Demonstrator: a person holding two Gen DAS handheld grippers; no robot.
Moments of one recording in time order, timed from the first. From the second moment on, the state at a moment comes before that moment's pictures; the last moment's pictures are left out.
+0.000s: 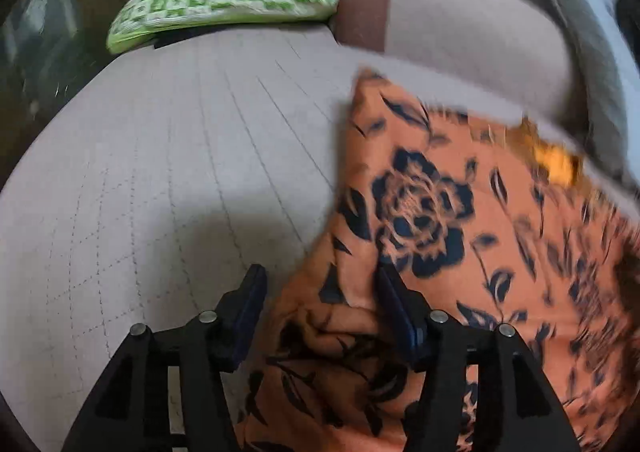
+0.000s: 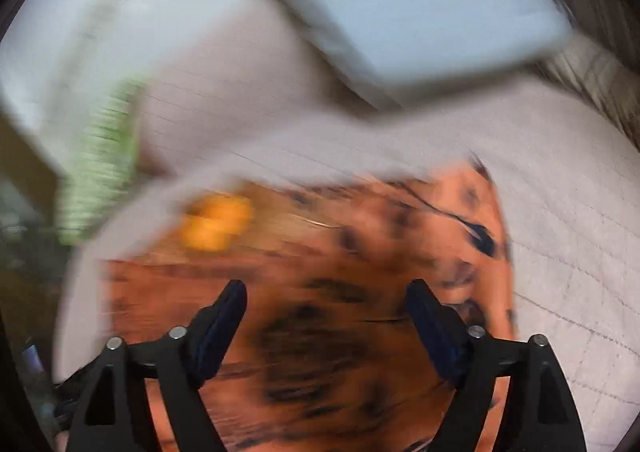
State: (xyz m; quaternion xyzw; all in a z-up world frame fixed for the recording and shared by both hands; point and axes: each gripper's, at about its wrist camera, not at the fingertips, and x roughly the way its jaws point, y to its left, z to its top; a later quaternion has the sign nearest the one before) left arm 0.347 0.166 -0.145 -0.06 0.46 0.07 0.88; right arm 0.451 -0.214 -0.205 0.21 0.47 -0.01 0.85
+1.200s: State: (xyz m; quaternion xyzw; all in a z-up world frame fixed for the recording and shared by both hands) left arm 0.109 0.200 -0.143 -0.04 0.52 0.01 0.85; right arm 0.084 -0.281 -0.235 0.27 0.53 0.08 0.80
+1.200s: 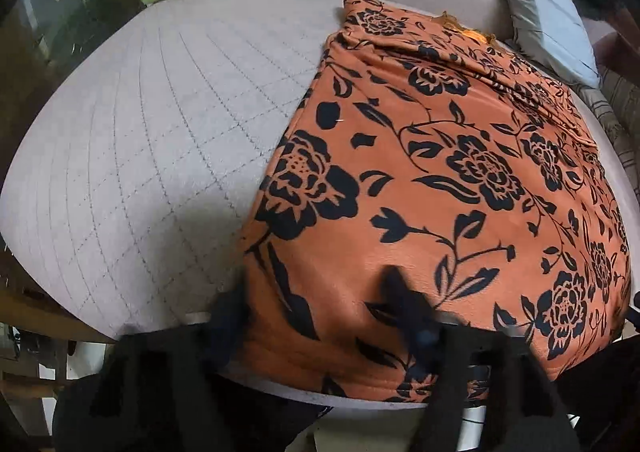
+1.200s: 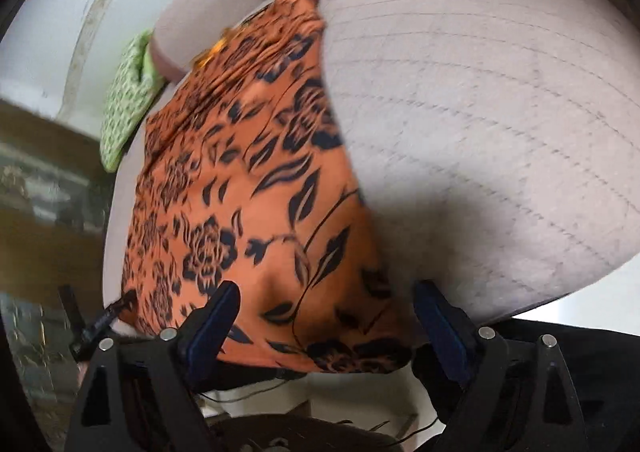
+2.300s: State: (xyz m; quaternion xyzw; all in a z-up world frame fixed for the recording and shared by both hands) left arm 0.086 0.195 -0.143 -0.04 0.52 0.01 0.85; right arm 0.074 -0.259 -0.225 0.28 0.51 0.06 0.81
